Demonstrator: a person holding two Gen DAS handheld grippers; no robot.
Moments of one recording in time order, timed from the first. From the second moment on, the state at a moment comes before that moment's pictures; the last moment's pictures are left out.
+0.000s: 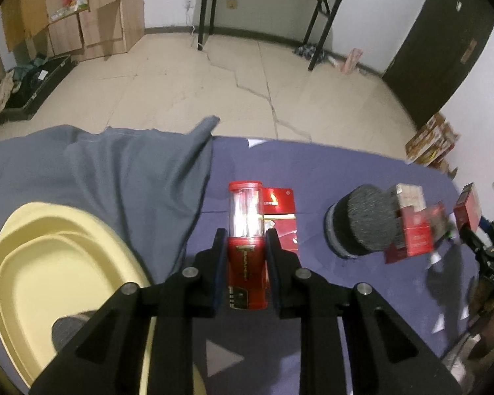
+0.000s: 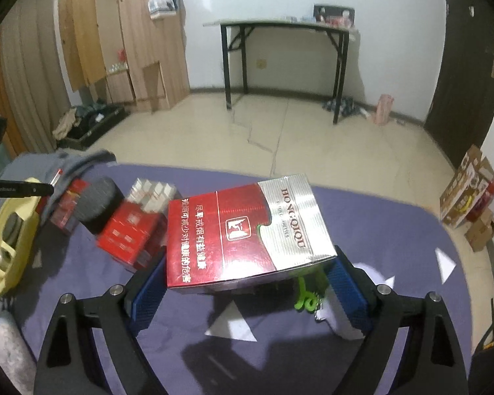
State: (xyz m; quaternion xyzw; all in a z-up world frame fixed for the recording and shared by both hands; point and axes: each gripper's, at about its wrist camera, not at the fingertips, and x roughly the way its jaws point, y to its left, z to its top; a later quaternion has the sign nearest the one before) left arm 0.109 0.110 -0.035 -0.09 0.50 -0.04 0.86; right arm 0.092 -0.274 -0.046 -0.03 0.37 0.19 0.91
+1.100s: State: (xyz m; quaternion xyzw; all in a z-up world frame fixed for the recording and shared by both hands) left arm 0.011 0.334 -0.101 -0.17 0.55 0.11 0.81; right arm -0.078 0.139 -0.071 -0.31 0.37 0.51 0.71
